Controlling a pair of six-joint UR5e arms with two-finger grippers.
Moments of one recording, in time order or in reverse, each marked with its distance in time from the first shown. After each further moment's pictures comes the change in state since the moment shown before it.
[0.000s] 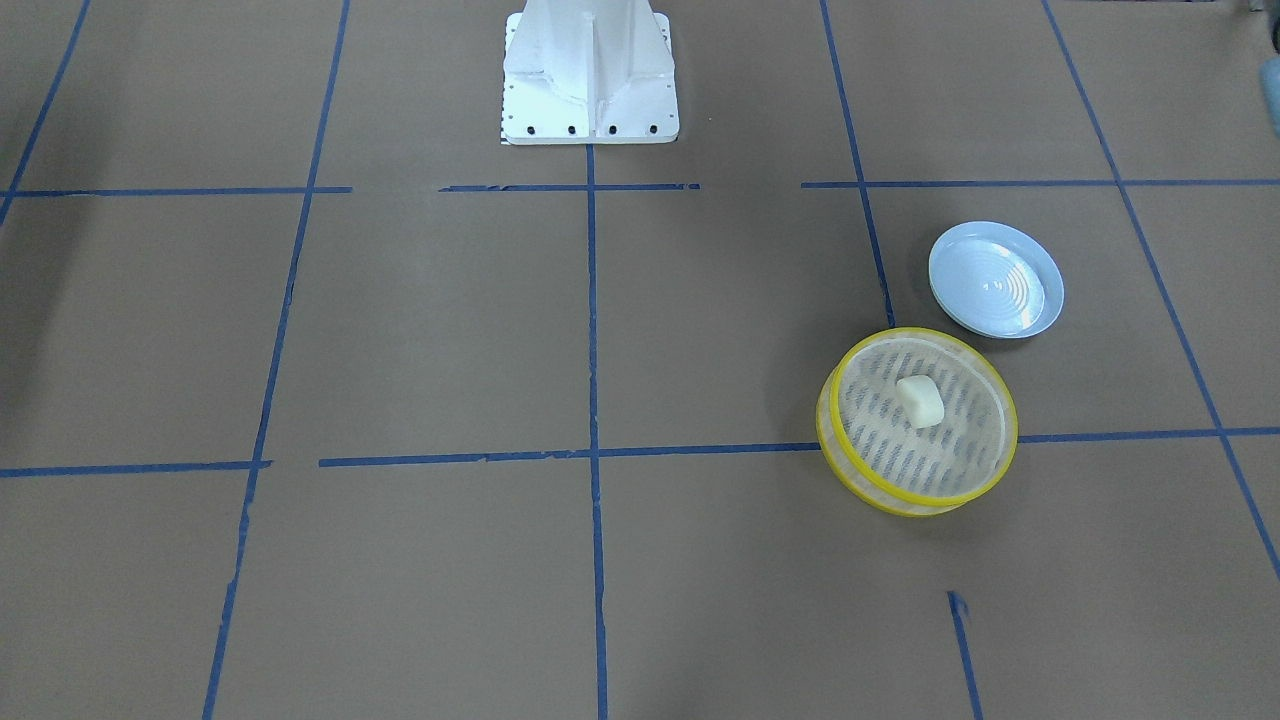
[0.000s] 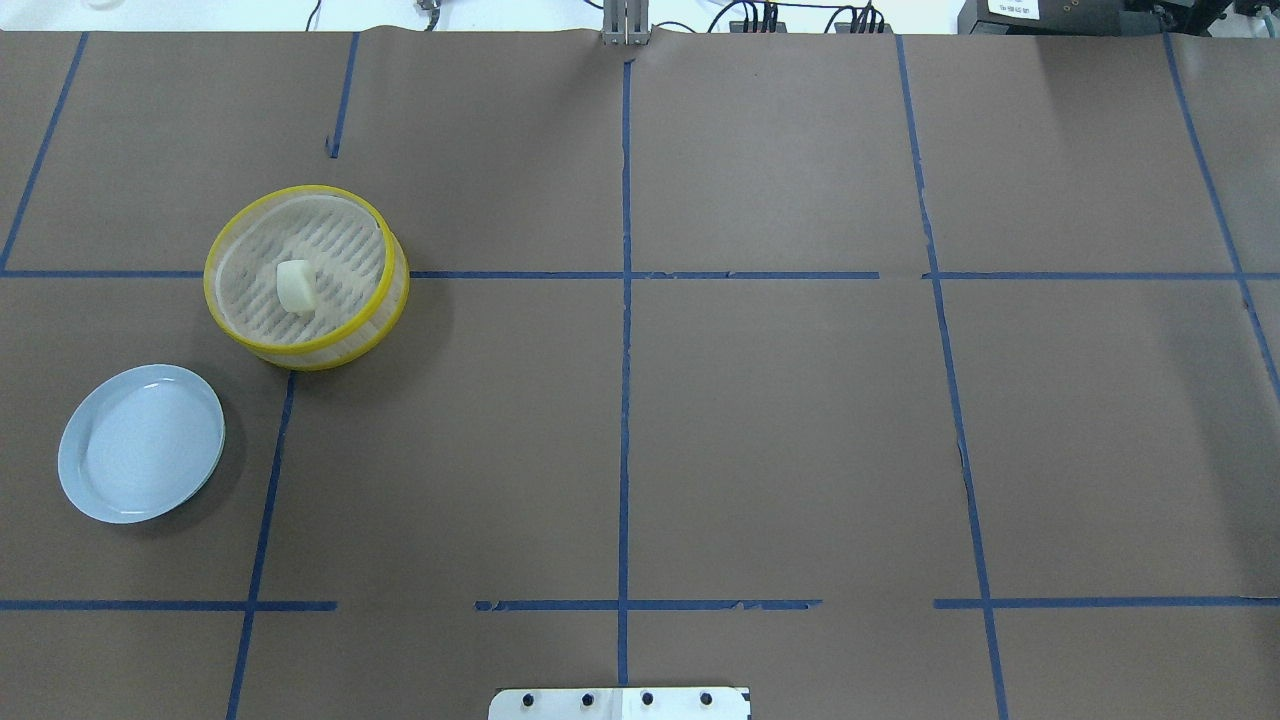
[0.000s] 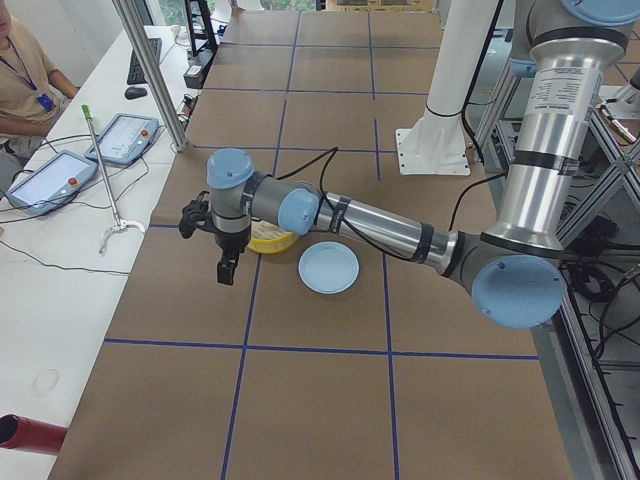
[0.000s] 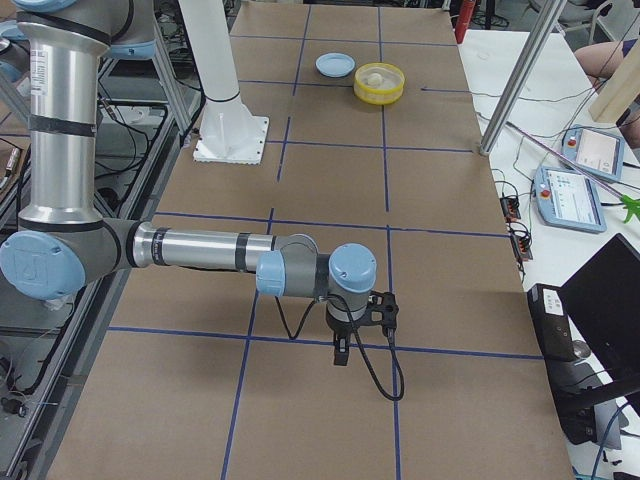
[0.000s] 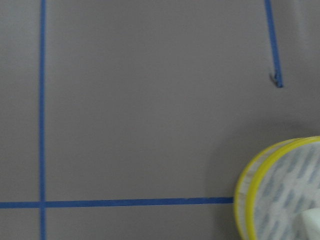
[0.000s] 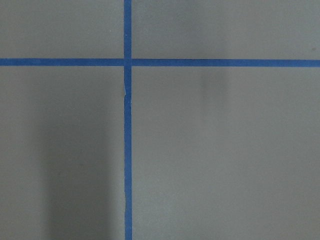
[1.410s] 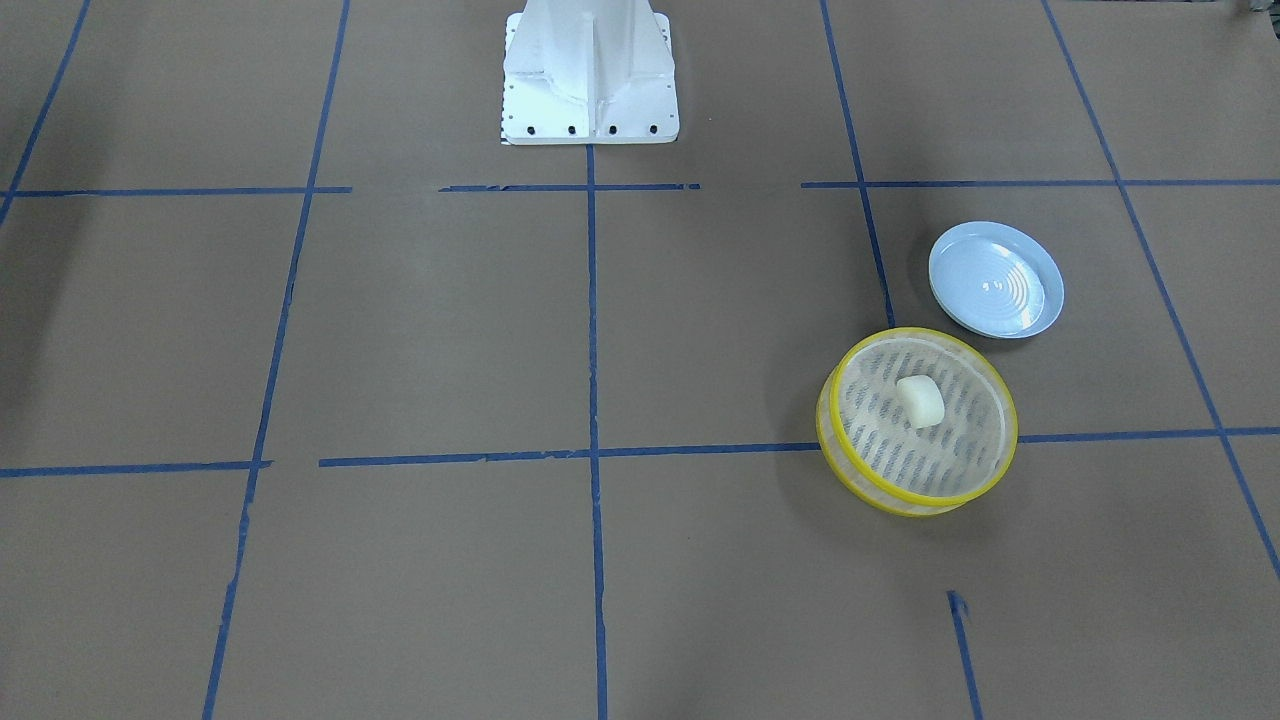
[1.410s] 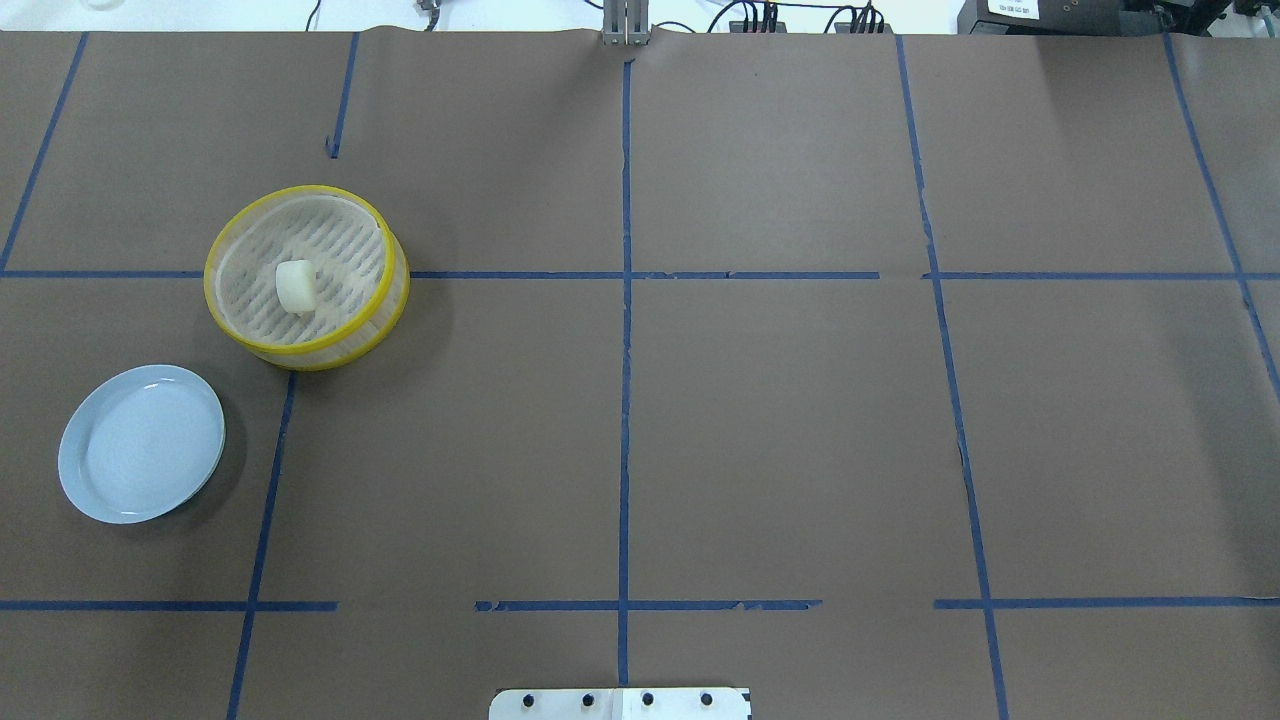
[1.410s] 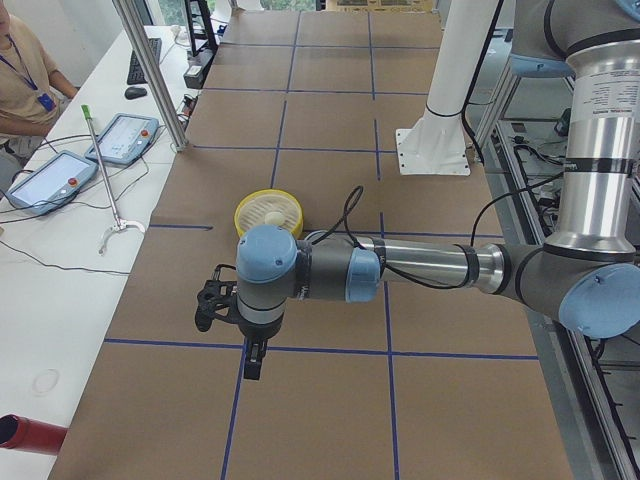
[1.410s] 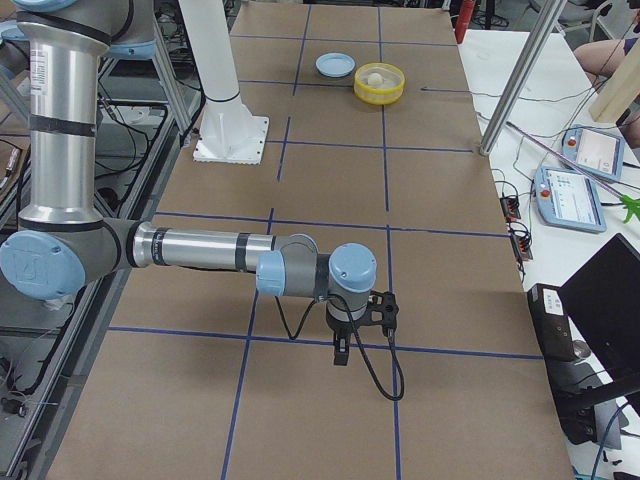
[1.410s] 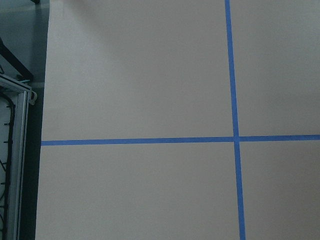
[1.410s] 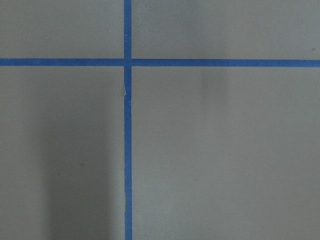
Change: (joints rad) left arm -0.234 0.156 0.018 0.038 -0.011 0.221; right arm 0.000 0.000 0.000 0.000 0.000 0.000
